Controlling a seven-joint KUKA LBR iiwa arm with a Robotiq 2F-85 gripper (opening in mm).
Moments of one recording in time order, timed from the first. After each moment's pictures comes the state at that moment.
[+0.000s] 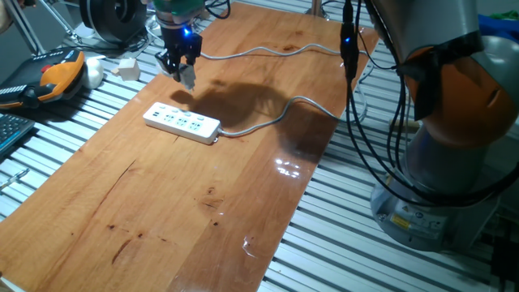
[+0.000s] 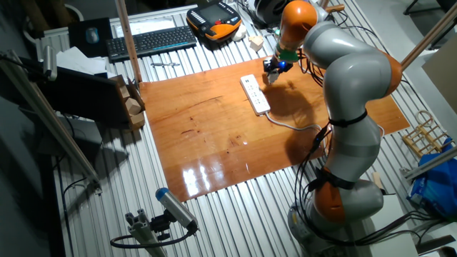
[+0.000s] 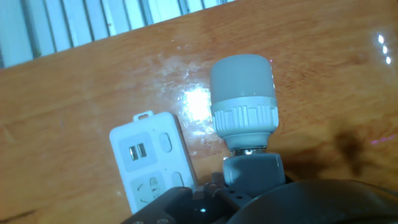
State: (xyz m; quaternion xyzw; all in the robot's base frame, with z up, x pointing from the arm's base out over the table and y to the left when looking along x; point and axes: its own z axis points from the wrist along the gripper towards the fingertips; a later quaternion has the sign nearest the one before) arm 0.668 -0.072 0.127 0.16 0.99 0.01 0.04
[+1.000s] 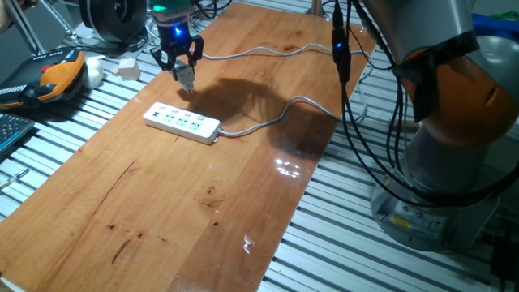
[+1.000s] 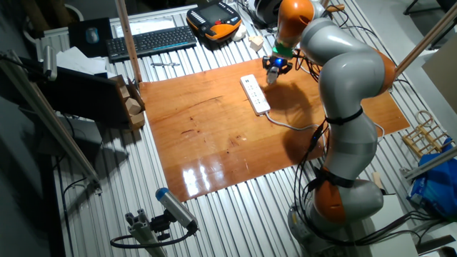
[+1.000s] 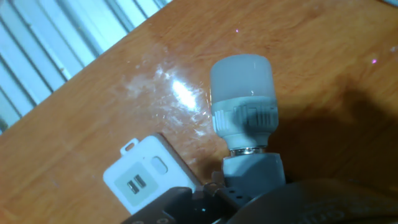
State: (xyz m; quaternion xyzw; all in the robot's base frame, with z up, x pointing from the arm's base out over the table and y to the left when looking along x) arm 0.668 -0.073 0.127 0.33 0.95 0.00 0.01
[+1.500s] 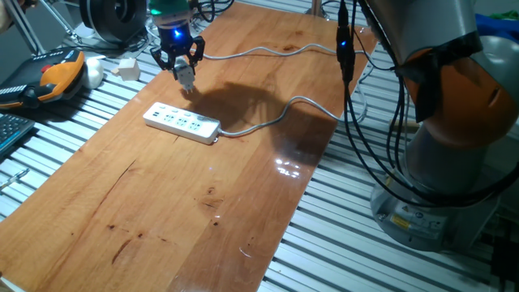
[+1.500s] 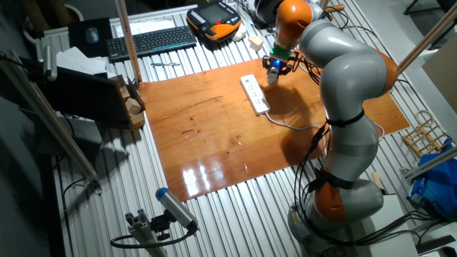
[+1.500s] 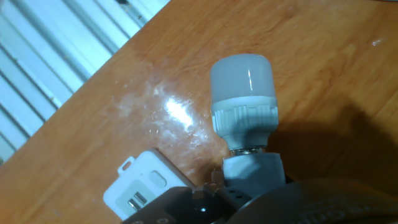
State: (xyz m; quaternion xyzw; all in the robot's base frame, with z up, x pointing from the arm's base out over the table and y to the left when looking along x) arm 0.666 -0.073 0.130 0.38 0.92 -0.01 0.03
